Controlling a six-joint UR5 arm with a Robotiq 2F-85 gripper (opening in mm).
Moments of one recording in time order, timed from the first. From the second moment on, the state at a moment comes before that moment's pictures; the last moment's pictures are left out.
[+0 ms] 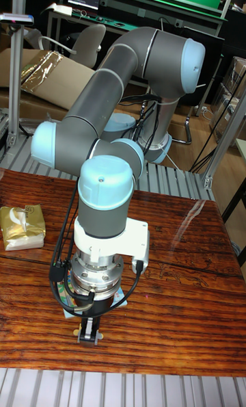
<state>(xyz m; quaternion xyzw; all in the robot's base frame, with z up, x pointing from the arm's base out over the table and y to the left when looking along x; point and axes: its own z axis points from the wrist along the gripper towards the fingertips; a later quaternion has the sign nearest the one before) 0.733 -0.007 -0.002 -0.67 0.74 0.03 0.06</state>
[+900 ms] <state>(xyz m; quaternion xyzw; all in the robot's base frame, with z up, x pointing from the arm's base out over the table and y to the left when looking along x) 0.729 -0.009 -0.001 -0.68 0.73 0.03 0.05</state>
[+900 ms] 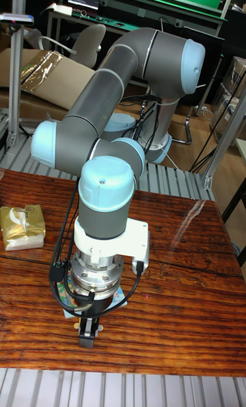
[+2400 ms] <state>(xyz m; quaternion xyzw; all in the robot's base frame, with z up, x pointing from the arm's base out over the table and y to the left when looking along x) 0.725 -0.008 -0.004 -0.68 0.73 0.03 0.04</state>
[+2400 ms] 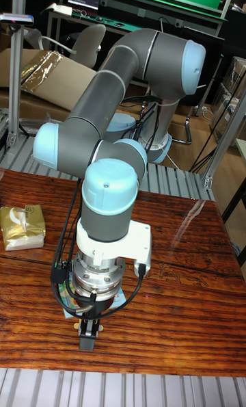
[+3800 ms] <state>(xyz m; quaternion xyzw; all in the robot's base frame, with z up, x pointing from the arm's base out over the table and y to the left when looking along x) 0.722 -0.004 0.000 -0.66 0.75 0.03 0.06</state>
